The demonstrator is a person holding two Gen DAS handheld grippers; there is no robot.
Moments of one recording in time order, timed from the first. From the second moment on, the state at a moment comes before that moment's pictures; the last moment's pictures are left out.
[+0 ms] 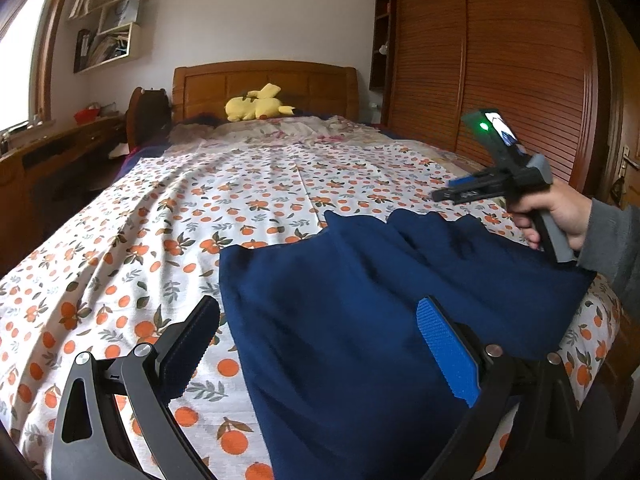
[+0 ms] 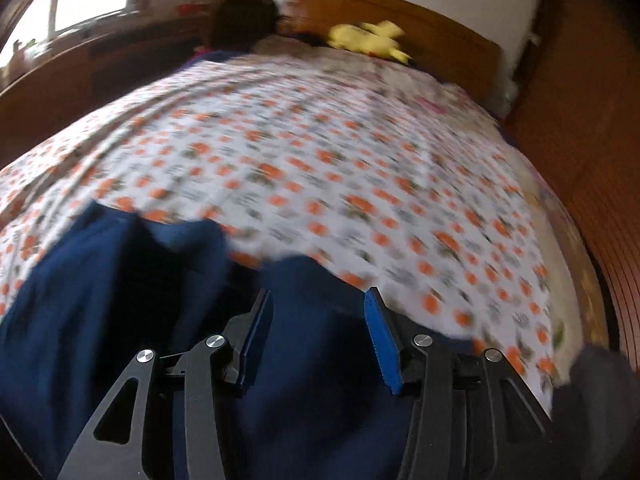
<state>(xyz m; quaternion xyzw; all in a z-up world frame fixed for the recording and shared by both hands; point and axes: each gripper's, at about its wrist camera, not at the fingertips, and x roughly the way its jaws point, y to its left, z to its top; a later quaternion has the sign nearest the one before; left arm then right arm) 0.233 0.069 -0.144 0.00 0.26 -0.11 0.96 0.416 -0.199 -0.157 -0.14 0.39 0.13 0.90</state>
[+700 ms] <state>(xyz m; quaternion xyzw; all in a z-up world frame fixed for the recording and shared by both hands) 0.240 0.053 -0.153 0.02 0.27 -0.12 0.95 0.463 -0.314 -0.229 -0.03 0.49 0.02 0.87</state>
